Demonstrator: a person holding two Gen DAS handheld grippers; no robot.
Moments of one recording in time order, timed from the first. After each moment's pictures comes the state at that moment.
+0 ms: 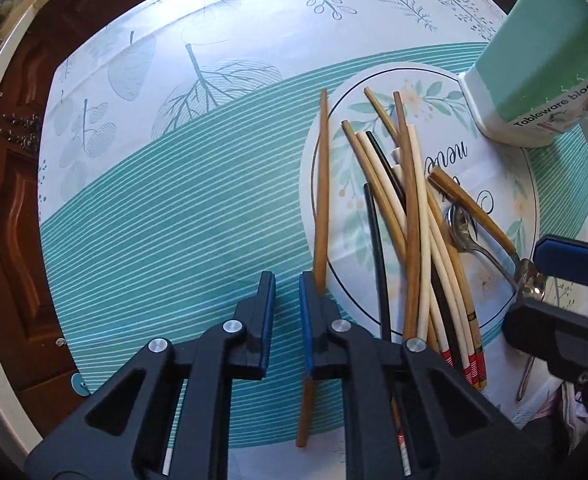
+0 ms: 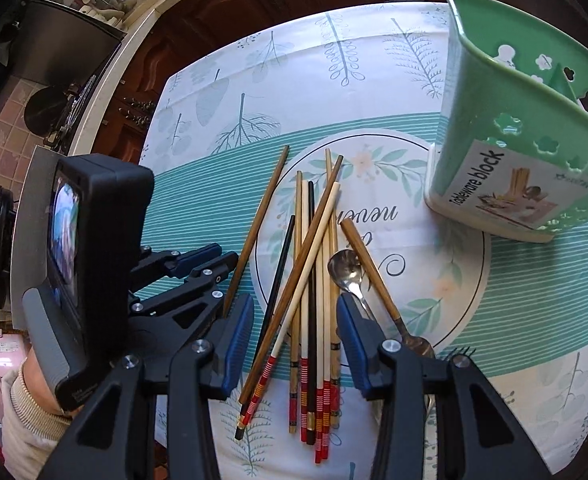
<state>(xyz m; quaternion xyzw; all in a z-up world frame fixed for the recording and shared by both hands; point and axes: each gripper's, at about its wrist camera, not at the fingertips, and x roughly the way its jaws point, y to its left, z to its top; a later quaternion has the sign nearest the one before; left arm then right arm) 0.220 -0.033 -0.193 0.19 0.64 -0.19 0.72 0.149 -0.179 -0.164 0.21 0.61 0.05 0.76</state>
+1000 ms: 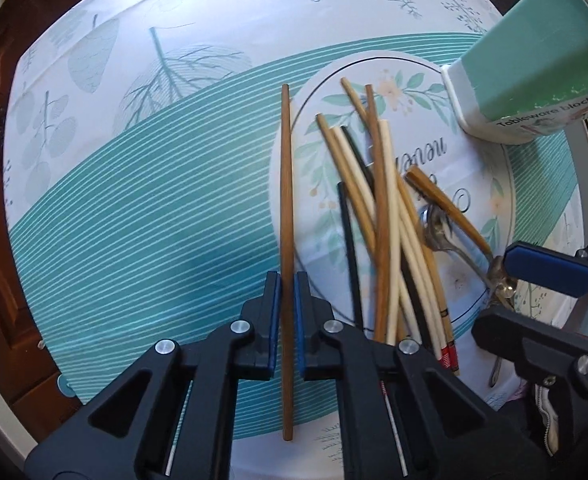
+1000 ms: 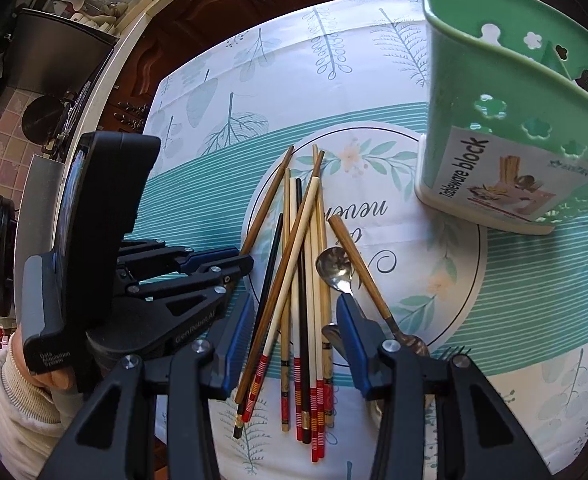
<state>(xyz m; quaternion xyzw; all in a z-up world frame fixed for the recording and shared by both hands) 0.248 -0.048 -0.202 0.17 0.68 -0.22 0.68 0.152 -0.188 -0.172 0.23 0.62 0.05 0.75</state>
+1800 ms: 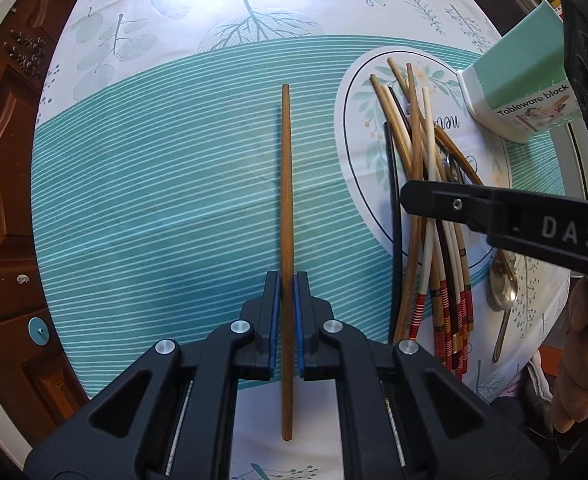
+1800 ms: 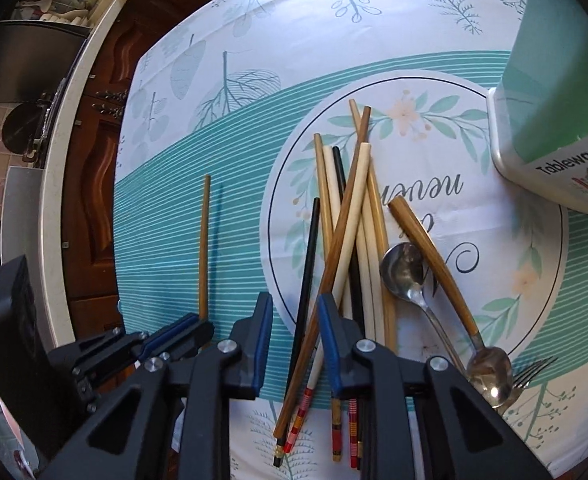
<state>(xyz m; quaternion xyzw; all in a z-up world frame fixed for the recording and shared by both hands) 0.229 0.025 -0.189 0.09 0.67 -0.20 0.71 0.186 -0.151 -0.218 0.27 0.66 0.03 0.70</state>
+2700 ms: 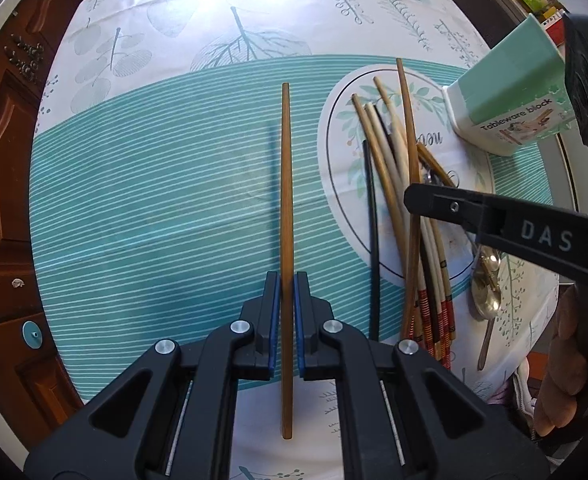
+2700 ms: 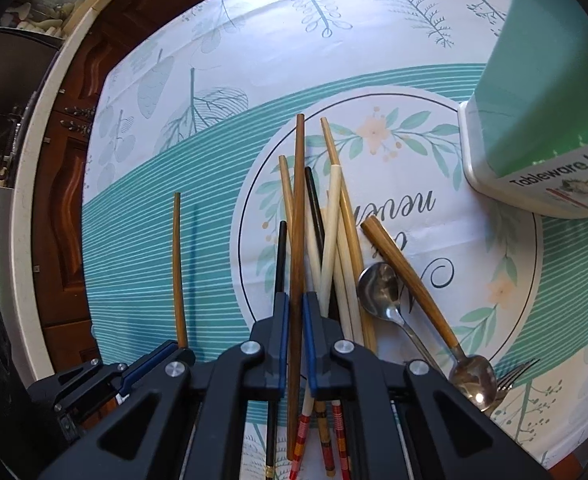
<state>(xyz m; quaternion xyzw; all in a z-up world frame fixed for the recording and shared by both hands) 0.212 0.034 -0.172 0.07 0.65 -0.21 0.72 0.187 -0.157 -0.212 0.24 0.65 -0.02 0.72</state>
